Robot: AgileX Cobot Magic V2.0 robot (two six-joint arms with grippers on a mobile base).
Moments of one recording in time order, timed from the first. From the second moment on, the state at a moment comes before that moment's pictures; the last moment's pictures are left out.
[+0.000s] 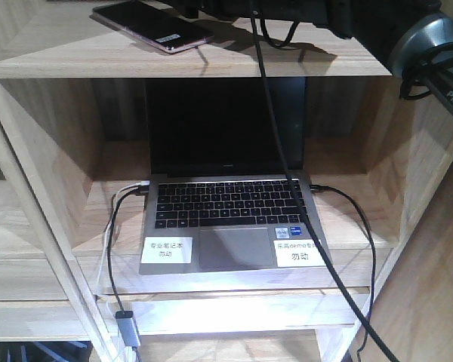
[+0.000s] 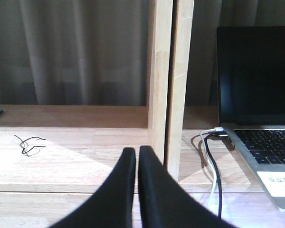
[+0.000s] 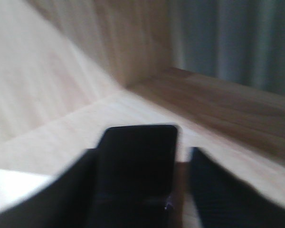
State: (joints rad) left arm 0.04 -0.01 0.03 -0.03 0.18 0.15; right arm 0.37 2.07 -2.16 1.07 0.67 -0.88
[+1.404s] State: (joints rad) left arm 0.04 -0.01 0.03 -0.03 0.18 0.15; right arm 0.37 1.06 -1.00 0.59 0.21 -0.52
